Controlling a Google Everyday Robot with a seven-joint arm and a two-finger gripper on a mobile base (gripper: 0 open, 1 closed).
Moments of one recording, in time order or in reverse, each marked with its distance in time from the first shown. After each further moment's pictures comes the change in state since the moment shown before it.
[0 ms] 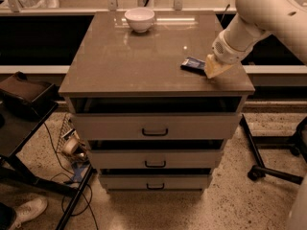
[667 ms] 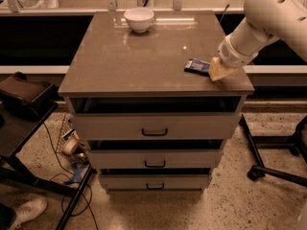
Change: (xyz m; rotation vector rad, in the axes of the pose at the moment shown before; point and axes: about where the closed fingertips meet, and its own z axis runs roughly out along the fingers) arm 0.008 -0.005 0.005 -0.028 -0.013 0.039
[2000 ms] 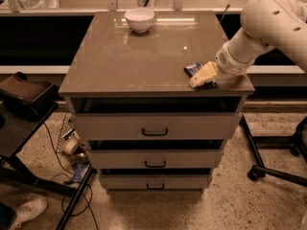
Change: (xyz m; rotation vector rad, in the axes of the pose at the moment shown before) arm 0.010 -0.003 0.023 0.000 -0.001 0.000
